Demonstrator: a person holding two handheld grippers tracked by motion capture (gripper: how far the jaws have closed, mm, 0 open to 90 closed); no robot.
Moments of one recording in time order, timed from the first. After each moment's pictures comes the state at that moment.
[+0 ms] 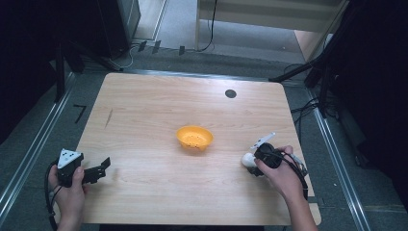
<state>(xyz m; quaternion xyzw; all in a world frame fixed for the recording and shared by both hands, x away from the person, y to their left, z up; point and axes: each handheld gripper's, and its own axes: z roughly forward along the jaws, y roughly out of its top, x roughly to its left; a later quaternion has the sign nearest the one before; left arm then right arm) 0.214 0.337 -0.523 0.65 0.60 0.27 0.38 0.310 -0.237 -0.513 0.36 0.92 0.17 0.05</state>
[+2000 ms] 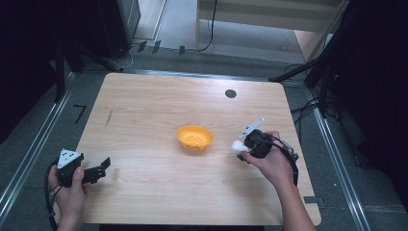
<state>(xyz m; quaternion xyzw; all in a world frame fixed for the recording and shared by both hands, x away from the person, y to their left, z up) 0.214 0.337 -0.523 0.65 0.60 0.27 0.38 0.332 -0.198 -0.468 0.26 0.94 0.20 0.06</state>
